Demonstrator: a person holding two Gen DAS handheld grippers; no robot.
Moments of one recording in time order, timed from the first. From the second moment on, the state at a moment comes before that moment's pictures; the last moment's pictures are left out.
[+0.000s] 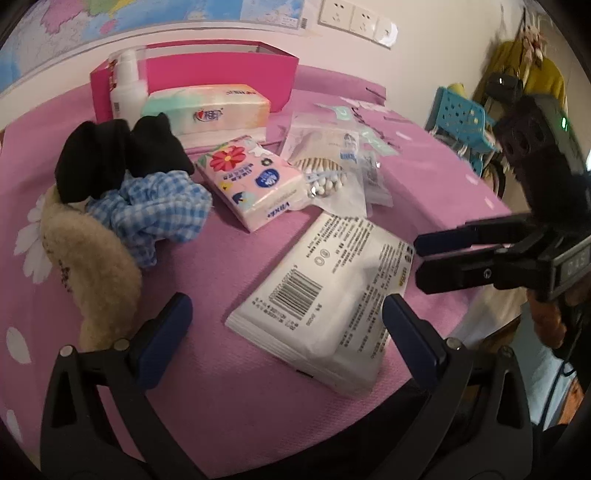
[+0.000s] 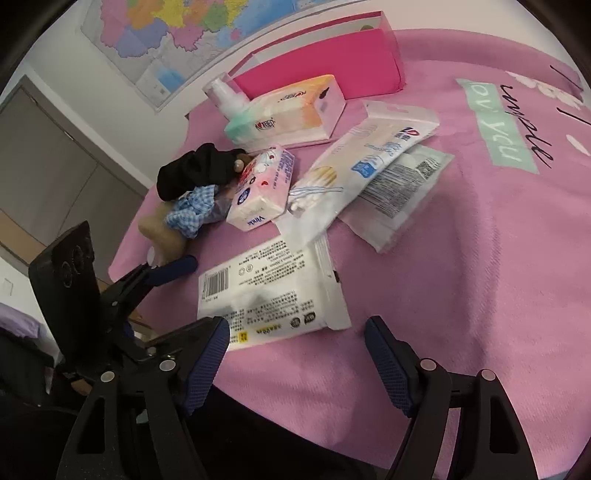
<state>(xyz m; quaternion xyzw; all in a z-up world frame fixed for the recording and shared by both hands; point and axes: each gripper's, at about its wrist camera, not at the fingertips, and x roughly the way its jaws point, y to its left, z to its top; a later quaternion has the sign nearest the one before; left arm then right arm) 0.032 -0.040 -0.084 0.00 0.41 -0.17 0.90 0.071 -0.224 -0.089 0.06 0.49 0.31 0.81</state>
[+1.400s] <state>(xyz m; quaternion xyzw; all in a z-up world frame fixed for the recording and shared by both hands) 0.036 -0.055 -0.083 0.00 0.40 -0.20 0.89 0.112 -0.208 -0.111 0.24 0.49 0.30 0.78</state>
